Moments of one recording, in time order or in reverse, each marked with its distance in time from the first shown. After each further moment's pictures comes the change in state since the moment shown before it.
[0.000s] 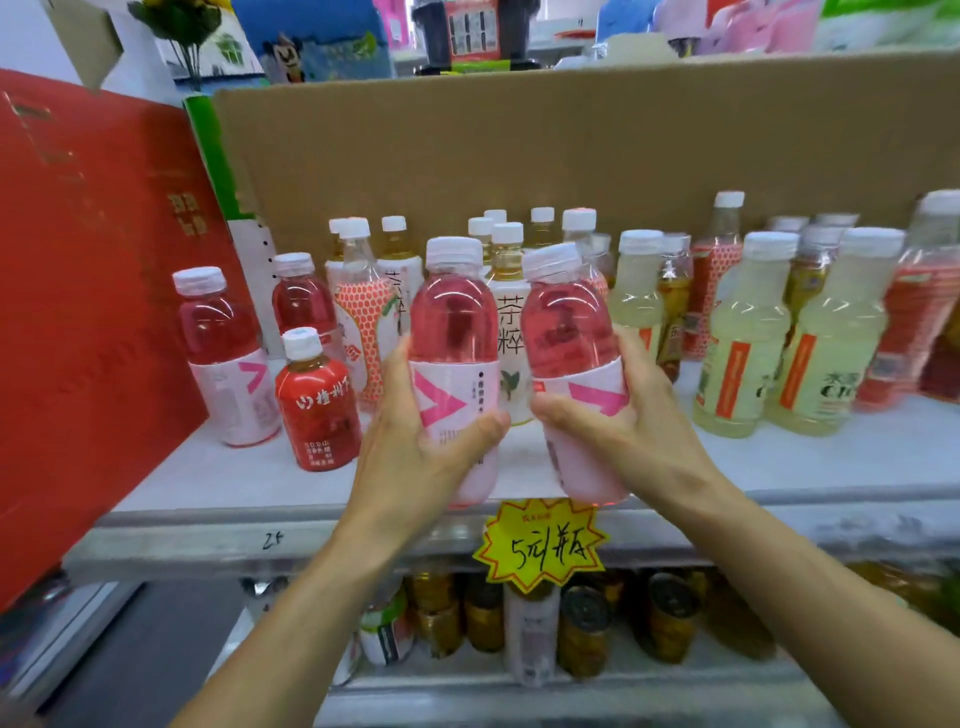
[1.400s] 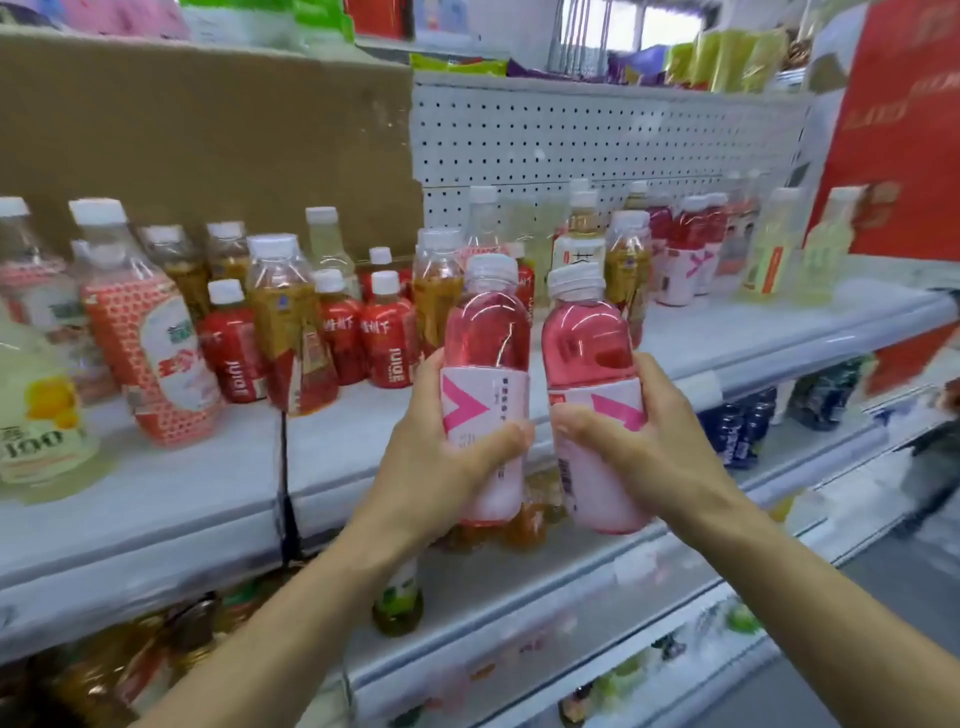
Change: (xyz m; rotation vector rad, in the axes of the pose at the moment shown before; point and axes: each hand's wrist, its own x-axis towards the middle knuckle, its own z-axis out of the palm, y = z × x) left_hand -0.078 0.282 0.595 -0.353 -0.472 0.016; right_hand -0.143 0.102 -0.624 -0.122 0.370 0.292
